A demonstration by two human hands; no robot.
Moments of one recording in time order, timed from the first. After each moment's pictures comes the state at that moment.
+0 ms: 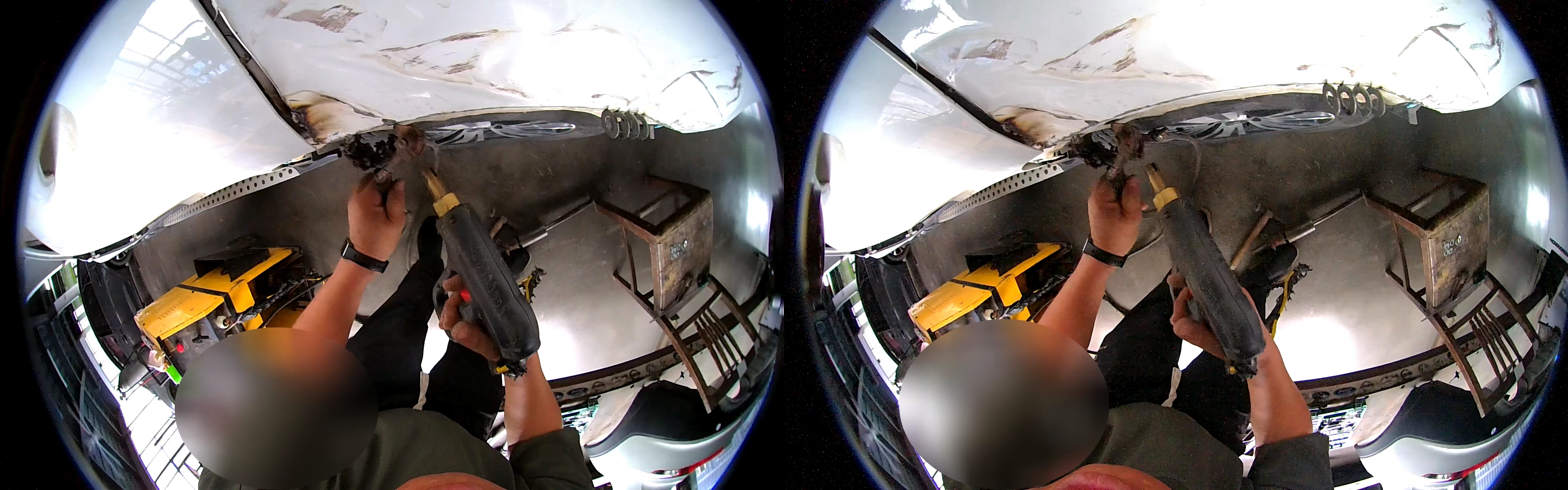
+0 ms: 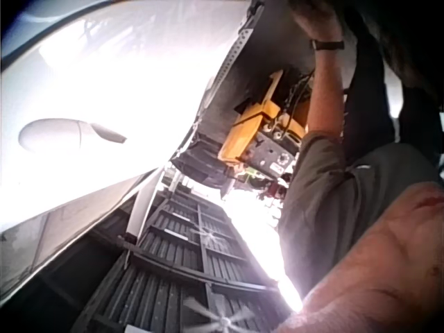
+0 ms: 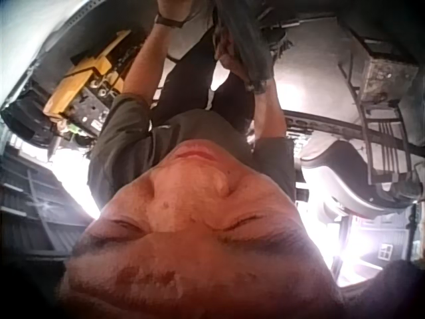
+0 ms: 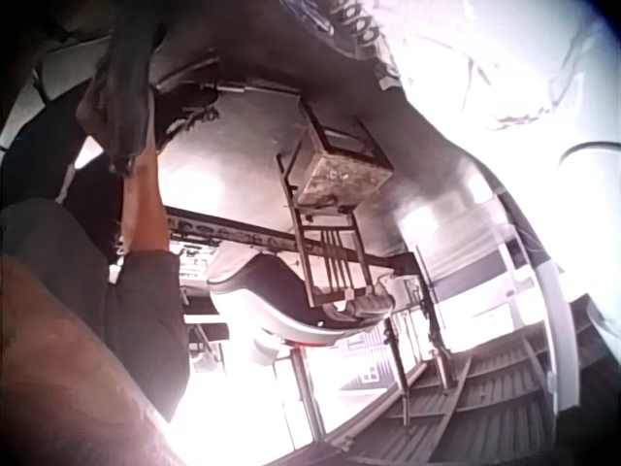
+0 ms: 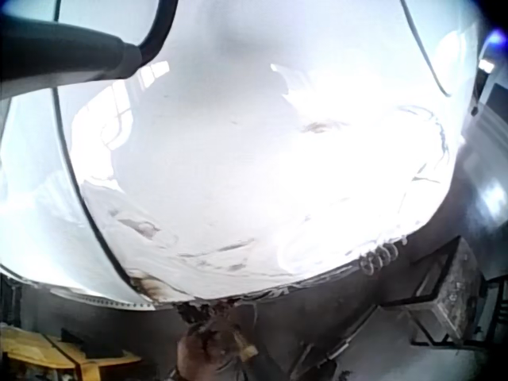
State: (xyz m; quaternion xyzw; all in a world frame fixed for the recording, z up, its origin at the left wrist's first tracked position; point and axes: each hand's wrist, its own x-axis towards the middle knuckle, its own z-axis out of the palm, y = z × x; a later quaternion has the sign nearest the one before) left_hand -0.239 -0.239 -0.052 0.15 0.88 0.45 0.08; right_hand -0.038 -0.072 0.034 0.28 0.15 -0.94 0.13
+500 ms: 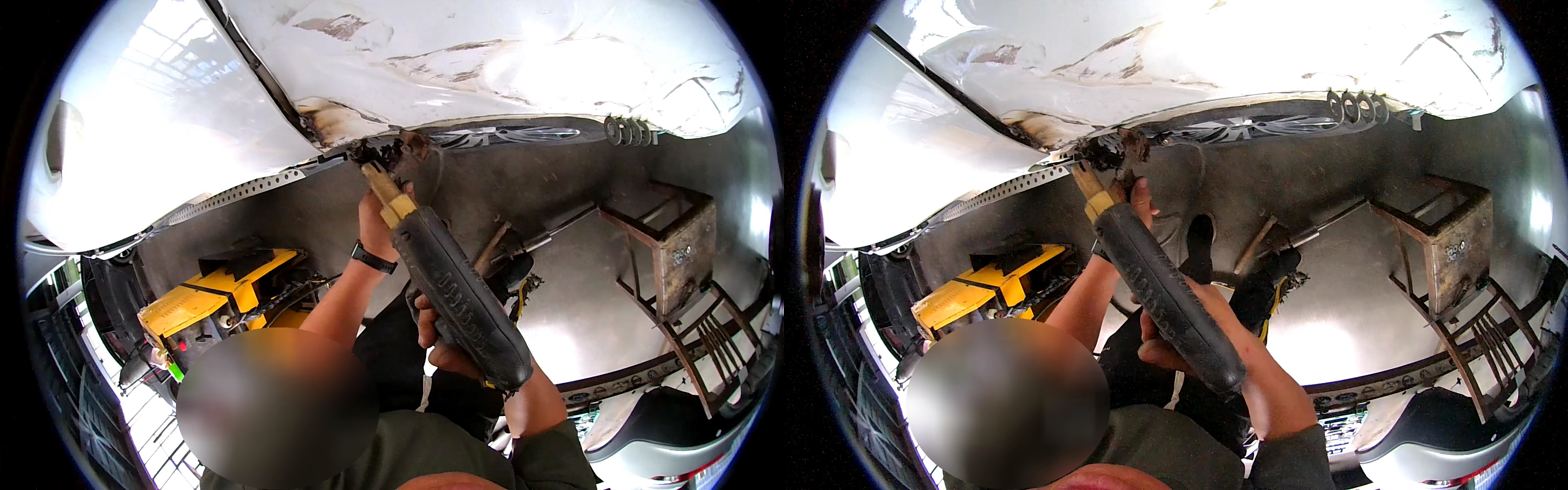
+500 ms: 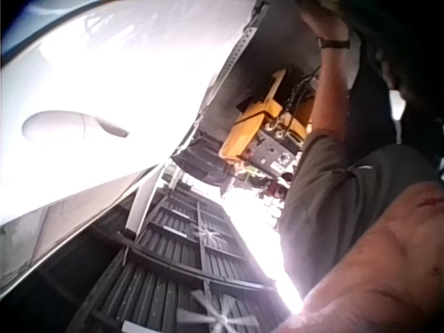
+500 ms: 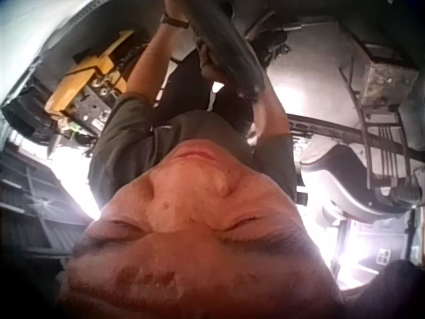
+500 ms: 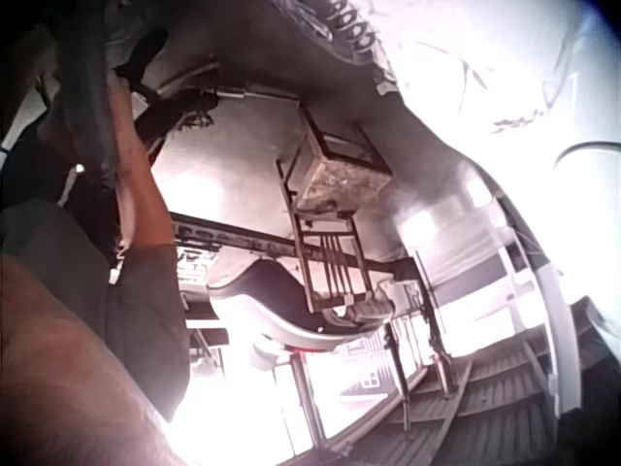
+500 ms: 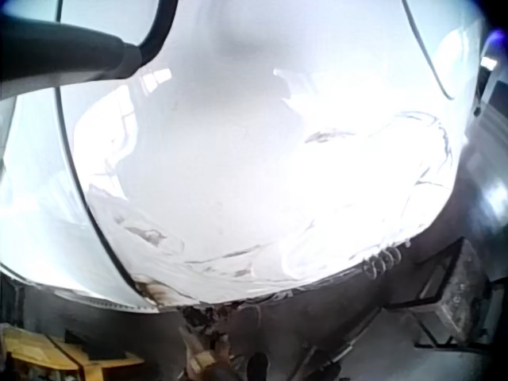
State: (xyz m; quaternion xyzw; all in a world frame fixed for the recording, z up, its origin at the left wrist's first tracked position) left_hand -0.229 -0.224 -0.060 -0.11 0.78 0.58 0.21; right_hand -0.080 -0.064 0.080 0.13 0.37 -0.90 0.22
